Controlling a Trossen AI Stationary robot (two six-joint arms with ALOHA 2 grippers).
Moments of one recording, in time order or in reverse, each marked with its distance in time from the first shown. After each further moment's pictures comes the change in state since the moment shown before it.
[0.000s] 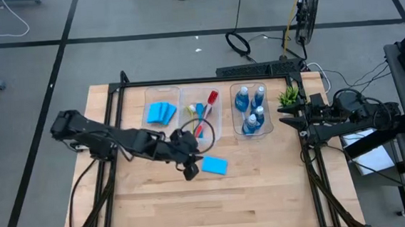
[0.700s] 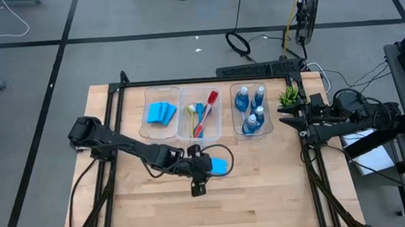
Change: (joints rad) left arm -0.044 0.225 0.002 0.156 0.102 0.238; right arm 0.000 0.000 0.000 -0.001 0.000 -0.003
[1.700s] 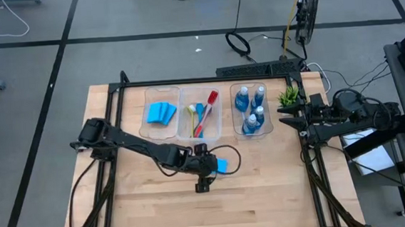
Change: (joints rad) left arm 0.045 0.103 -0.001 0.049 0.035 0.146; right arm 0.000 0.000 0.000 -0.005 0.000 0.000
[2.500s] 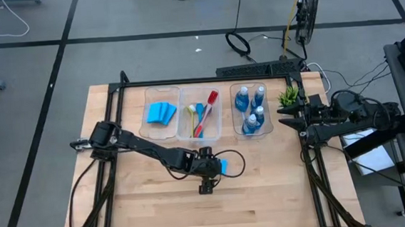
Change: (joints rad) left arm 0.011 0.115 0.001 0.100 0.020 0.055; right arm 0.000 0.000 0.000 -0.032 0.000 0.003
